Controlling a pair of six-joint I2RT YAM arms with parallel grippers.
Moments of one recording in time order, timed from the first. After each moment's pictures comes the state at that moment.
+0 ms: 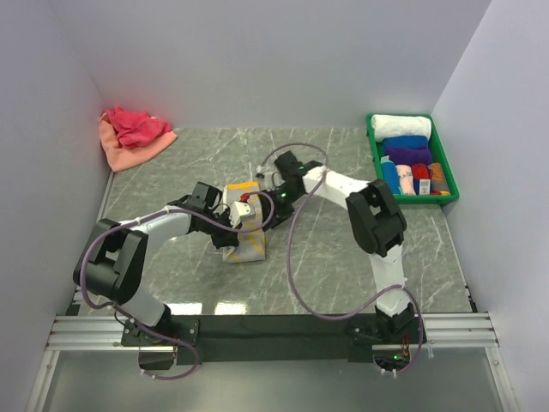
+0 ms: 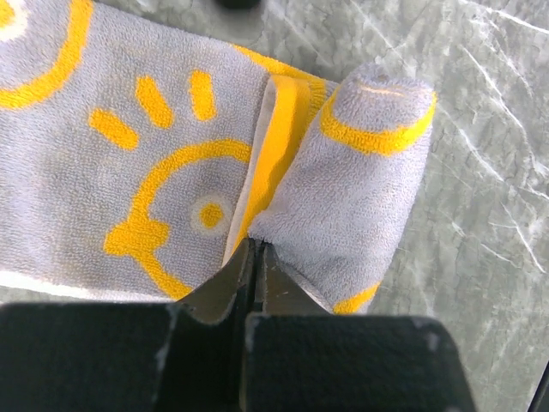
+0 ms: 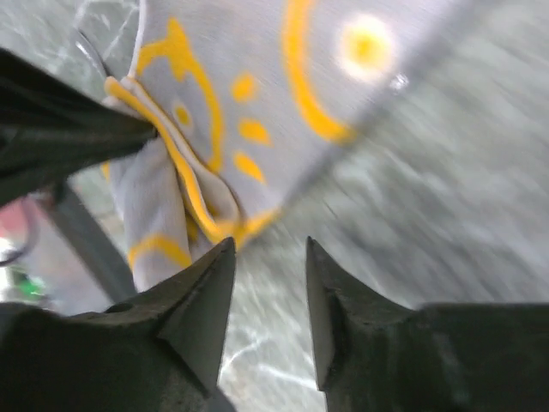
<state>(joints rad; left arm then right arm) -0.39 1.56 0.81 -0.35 0.63 0.65 0.60 2.14 1.59 -0.68 -0.60 0.06</state>
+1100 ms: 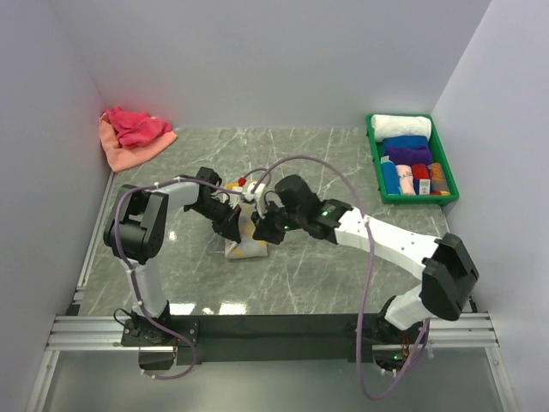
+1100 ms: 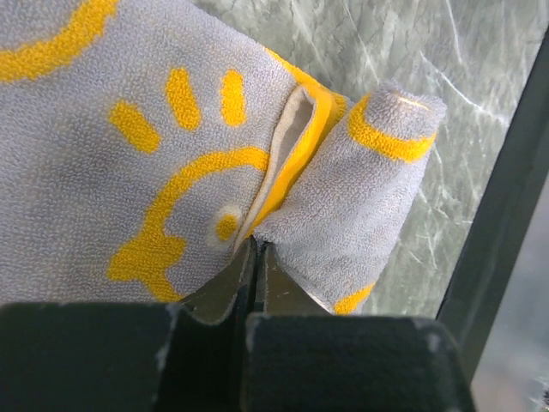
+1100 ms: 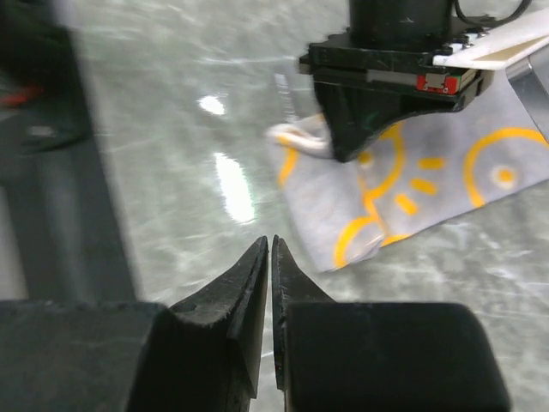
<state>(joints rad) -0.28 1.92 1.15 -0.68 0.83 0.58 0.86 1.47 1.12 -0.31 -0.43 -0.12</state>
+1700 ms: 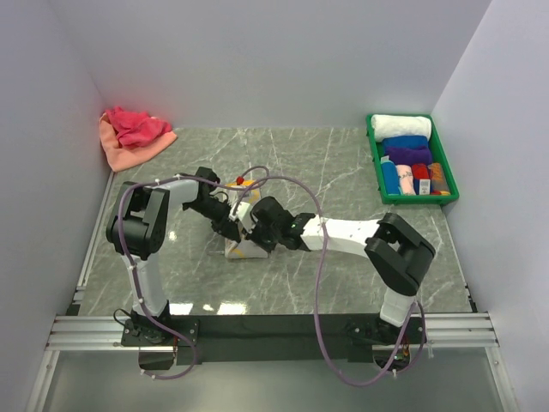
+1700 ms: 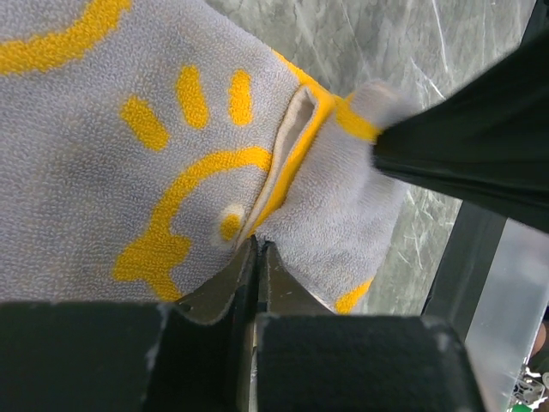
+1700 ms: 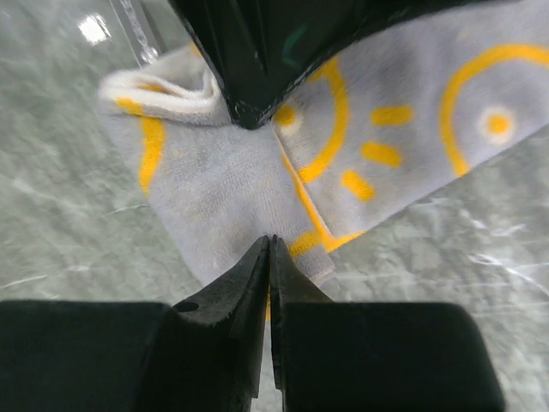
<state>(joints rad) -0.26 1.96 1.18 -0.73 0.87 0.58 0.94 1.75 1.07 -0.14 -0.08 -0.20</state>
